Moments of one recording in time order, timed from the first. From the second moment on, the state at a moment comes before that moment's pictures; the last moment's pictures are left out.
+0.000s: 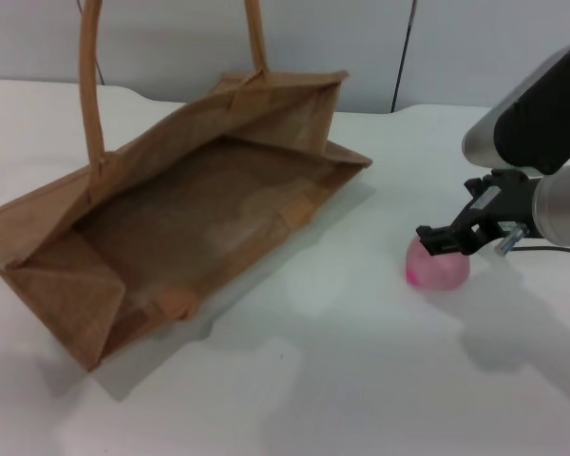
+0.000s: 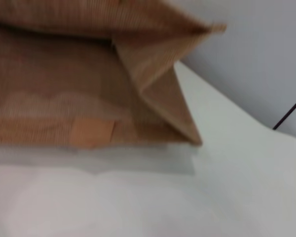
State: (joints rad) left arm -0.62 -2.03 0.87 1.67 -0.86 -1.40 1.11; right arm 0.42 1.96 -1.85 -1.55 0.46 1.04 -0.31
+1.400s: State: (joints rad) left arm -0.63 -2.04 0.86 1.70 -0.85 -1.44 1.10; right arm 0.54 2.02 -1.81 -1.31 0.47 1.08 -0.39
